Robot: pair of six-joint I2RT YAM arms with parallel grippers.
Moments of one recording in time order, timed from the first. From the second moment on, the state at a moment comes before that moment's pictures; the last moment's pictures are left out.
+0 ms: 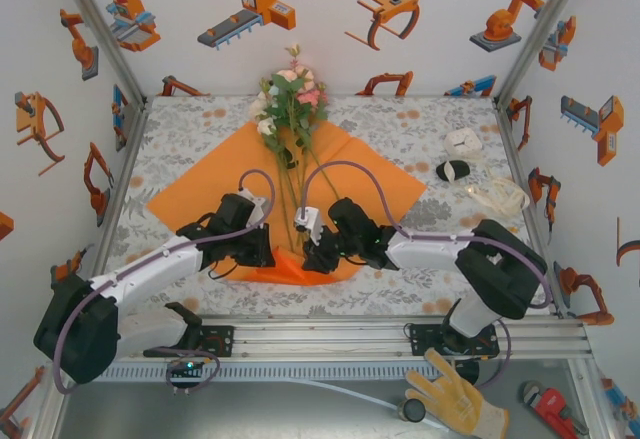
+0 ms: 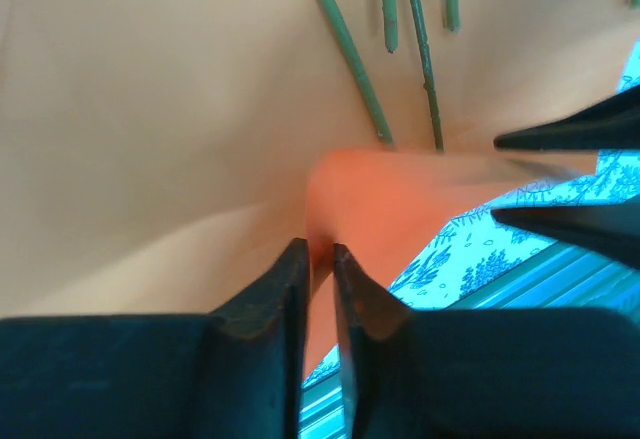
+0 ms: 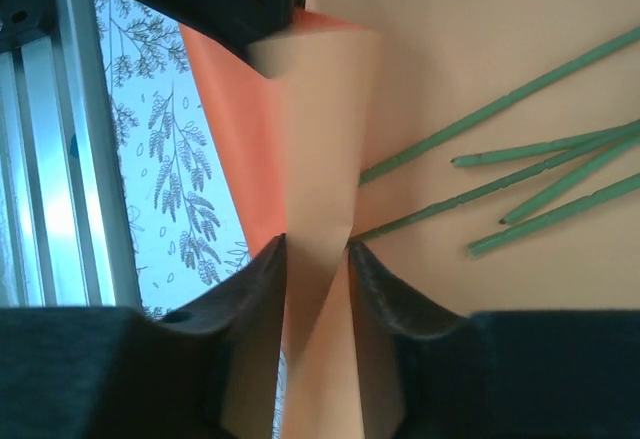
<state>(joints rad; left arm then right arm) -0.64 1.16 0.58 -0.39 0.21 -0.45 0.93 1.55 0.69 0.22 -0.48 -0.09</state>
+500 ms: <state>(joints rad) -0.64 1.11 0.52 -0.24 0.21 -0.46 0.96 1.42 0.53 0.31 -0.25 -0.09</state>
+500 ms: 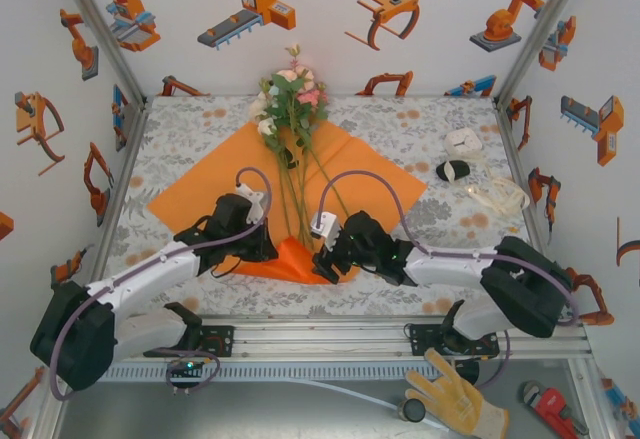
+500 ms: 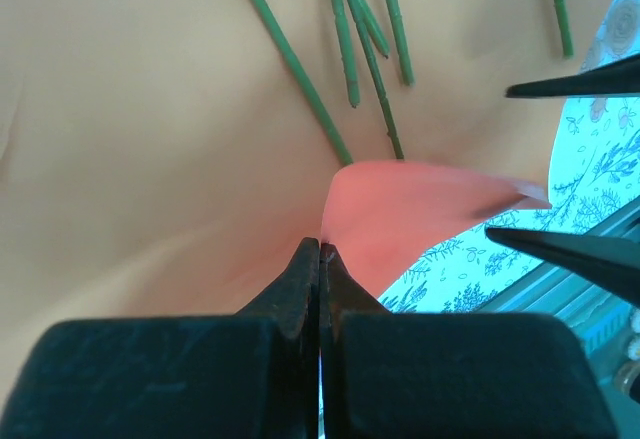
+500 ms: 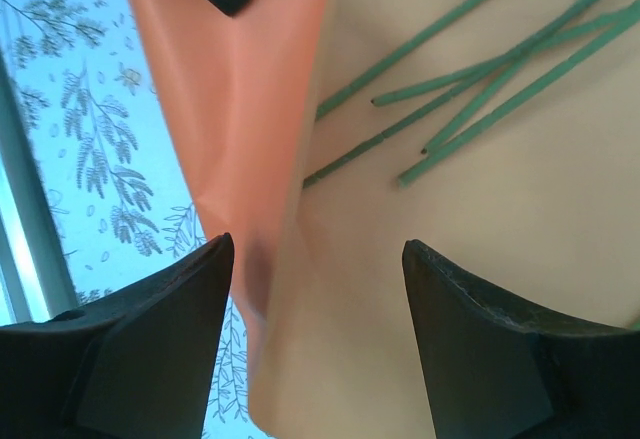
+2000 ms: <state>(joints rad) -0.71 0.85 0.46 -0.40 -0.09 -0.50 0.86 1.61 0.71 0.27 -0.14 0.07</state>
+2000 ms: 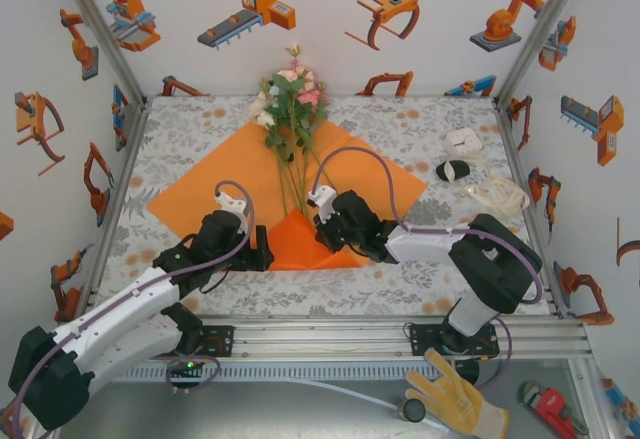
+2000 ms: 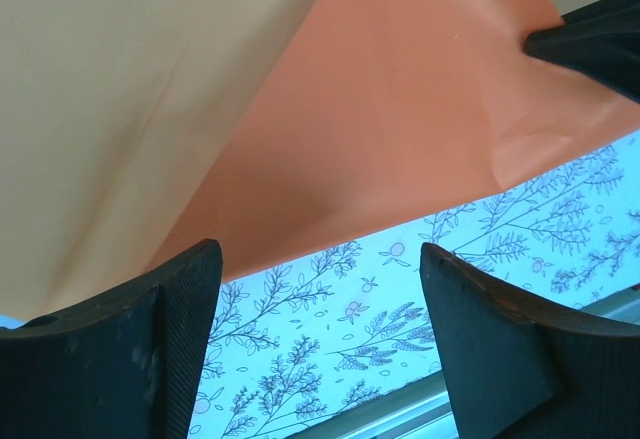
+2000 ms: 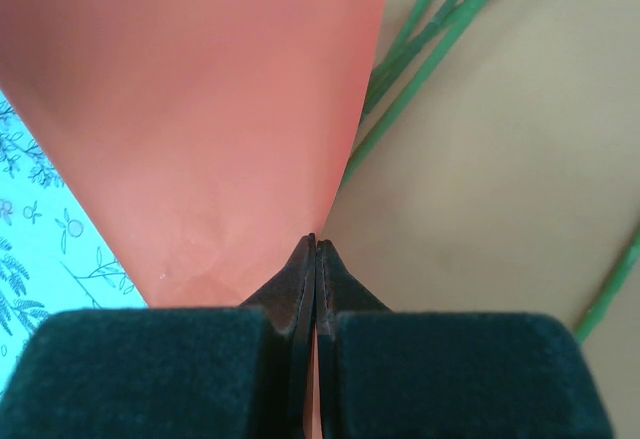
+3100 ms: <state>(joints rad) -0.75 1.09 0.39 -0.12 -0.11 -0.51 0.86 1.69 0.75 0.32 -0.05 0.15</state>
